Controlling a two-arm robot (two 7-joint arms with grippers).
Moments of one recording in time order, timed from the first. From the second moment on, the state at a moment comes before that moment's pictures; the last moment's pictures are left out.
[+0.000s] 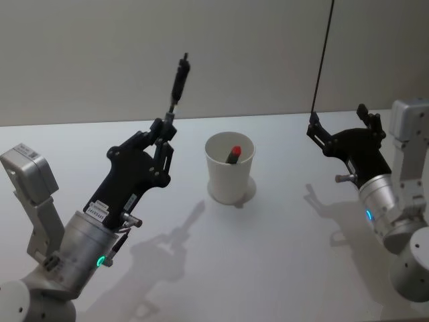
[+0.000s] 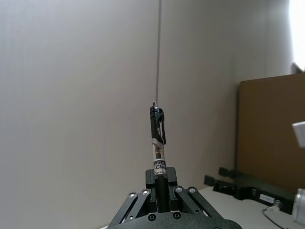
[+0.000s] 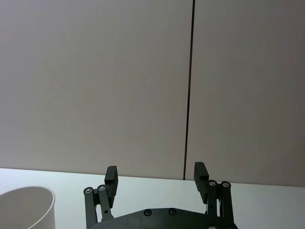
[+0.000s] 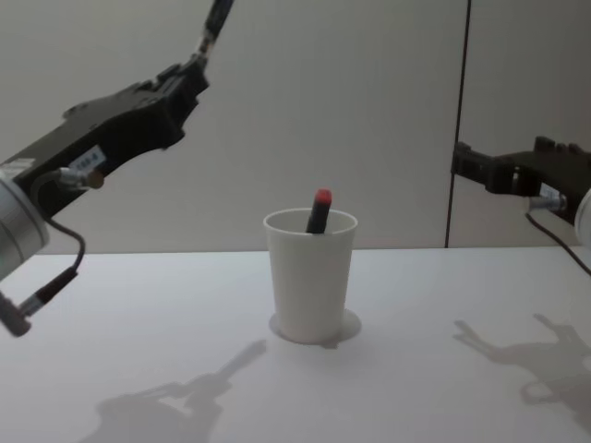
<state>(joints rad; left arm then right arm) -0.17 0.34 0.25 -1.58 -0.58 -0.35 -0.42 0.33 0.12 -0.25 -1.39 0.14 -0.11 -0.02</state>
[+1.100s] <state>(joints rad) -0.49 0.24 0.28 -1.20 -0.60 -0.55 -1.18 0.33 0.12 -0.25 -1.39 0.14 -0.11 -0.02</state>
